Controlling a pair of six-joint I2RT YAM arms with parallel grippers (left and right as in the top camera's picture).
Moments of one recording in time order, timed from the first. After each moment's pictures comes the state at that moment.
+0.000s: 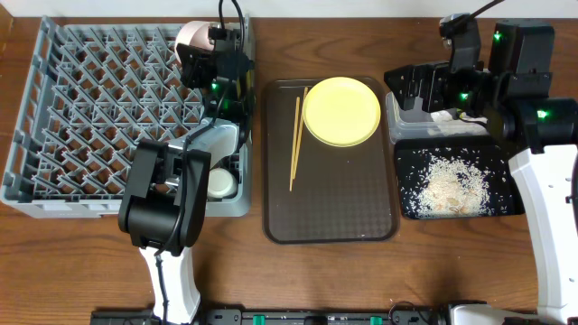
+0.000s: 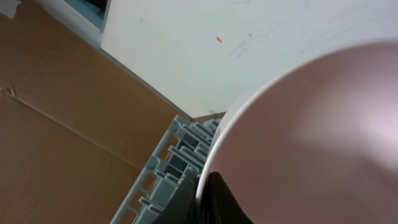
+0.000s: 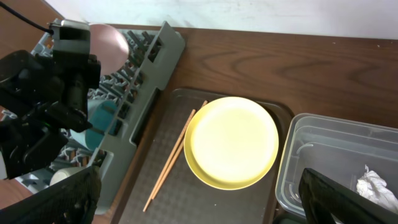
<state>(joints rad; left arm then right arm) -0.25 2.07 1.21 0.73 -1.02 0.67 0.07 1.46 1.53 -0.78 -0.47 0.09</state>
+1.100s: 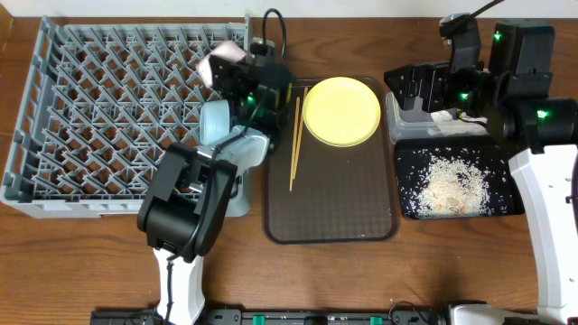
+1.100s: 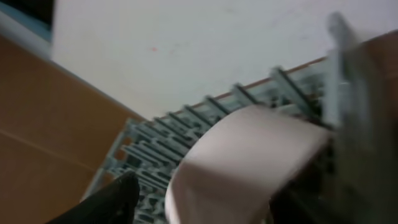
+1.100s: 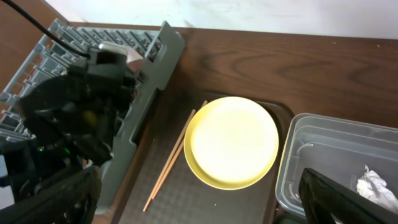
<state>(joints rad) -0.41 2.08 1.21 0.55 -1.03 0.50 0.07 1.46 1.53 -0.78 -0.47 0.09</state>
